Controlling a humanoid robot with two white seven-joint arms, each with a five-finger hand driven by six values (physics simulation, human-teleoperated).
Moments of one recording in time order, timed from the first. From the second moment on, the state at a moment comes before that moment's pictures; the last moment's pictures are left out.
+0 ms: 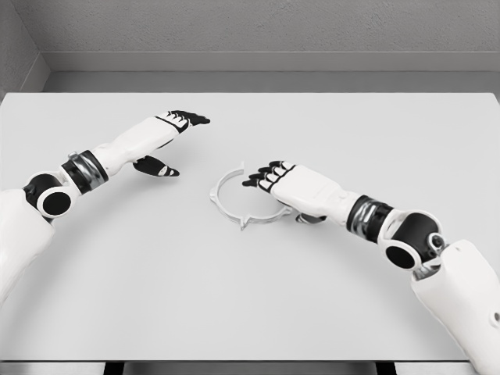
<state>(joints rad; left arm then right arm) -0.59 0.46 -0.53 -1.08 -0.49 -0.61 -0.17 -0.31 -0.40 0.46 -1.70 0.82 -0.31 0.50</state>
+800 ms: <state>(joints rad) -0.59 0.46 -0.53 -1.08 -0.49 -0.61 -0.17 -0.34 -0.37 0.48 -1.65 0.82 -0.30 0.50</state>
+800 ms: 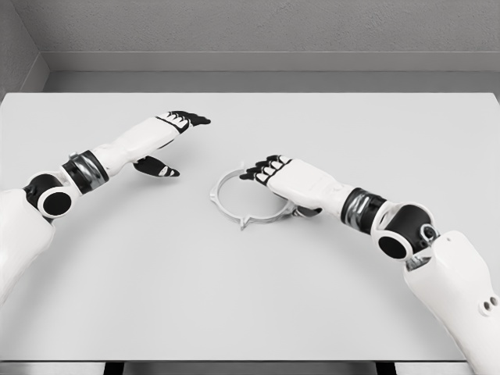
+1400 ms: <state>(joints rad) -0.59 0.46 -0.53 -1.08 -0.49 -0.61 -0.17 -0.37 -0.35 0.49 -1.64 0.83 -0.29 0.51</state>
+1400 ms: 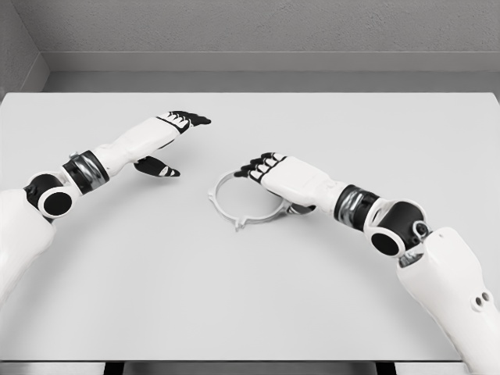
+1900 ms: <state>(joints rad) -0.58 0.46 -0.53 -1.08 -0.49 -0.61 -0.17 -0.36 -0.38 0.46 -1.64 0.83 -0.29 0.50</state>
